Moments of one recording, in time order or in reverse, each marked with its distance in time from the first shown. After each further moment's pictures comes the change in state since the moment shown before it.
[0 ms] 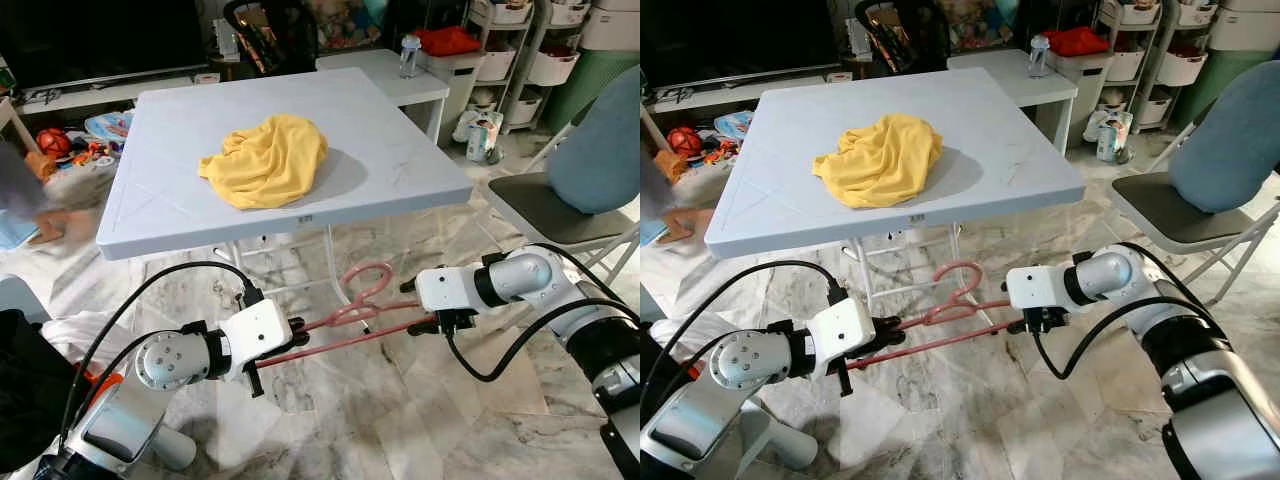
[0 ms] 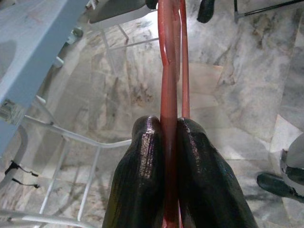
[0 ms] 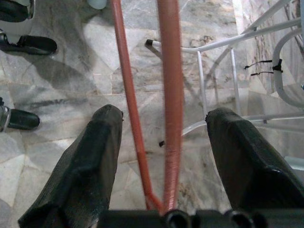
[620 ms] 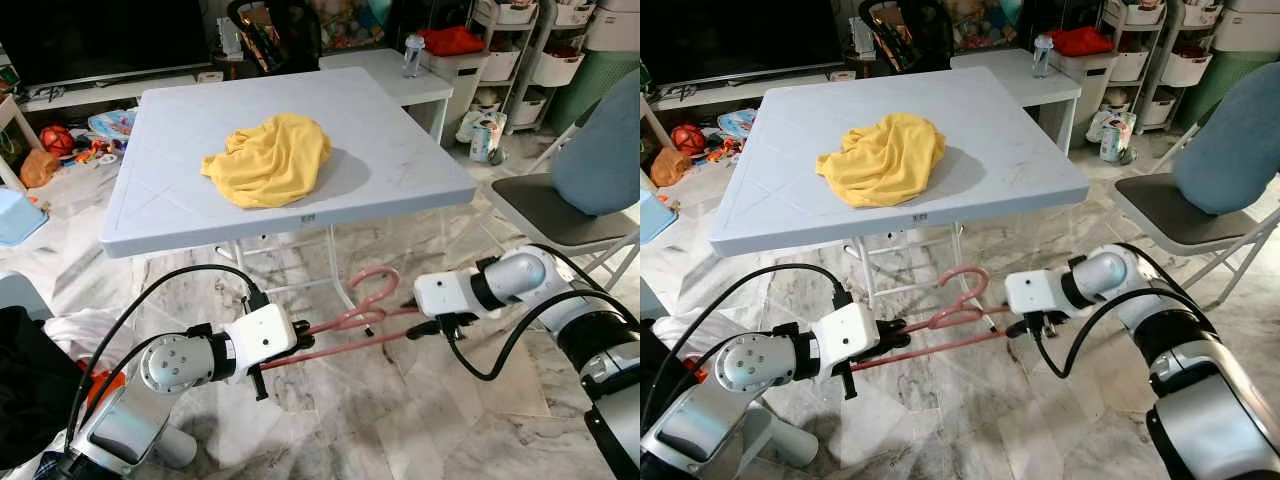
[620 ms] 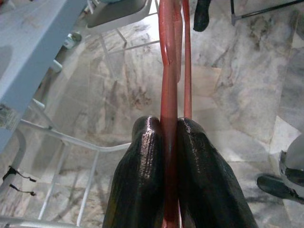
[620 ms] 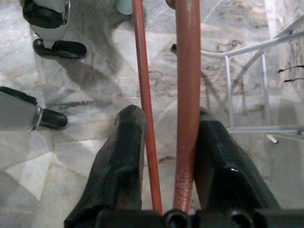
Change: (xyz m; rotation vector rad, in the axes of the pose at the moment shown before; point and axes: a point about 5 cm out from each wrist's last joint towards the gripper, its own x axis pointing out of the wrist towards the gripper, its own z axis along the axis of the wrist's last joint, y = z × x) left arm 0.004 -0.004 0.000 0.016 -0.013 -0.012; right arm 0.007 0.005 -0.004 0.035 -0.016 0.118
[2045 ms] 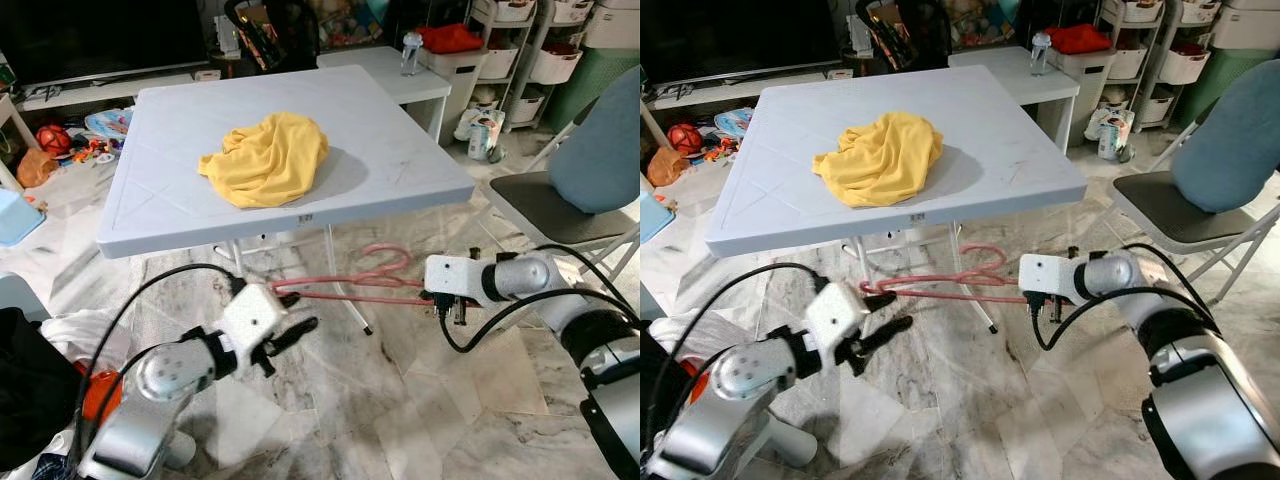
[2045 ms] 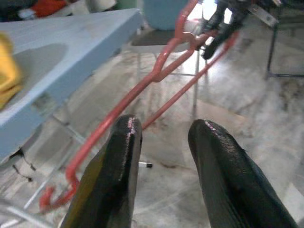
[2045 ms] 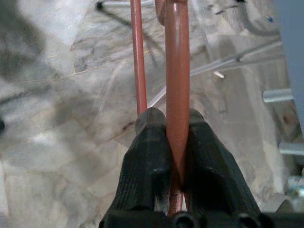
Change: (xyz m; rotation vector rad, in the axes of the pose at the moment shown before) left arm -0.004 0.003 0.005 -0.244 -0.131 0.257; right arm -0.005 -0.011 -0.029 0.161 0.158 -0.383
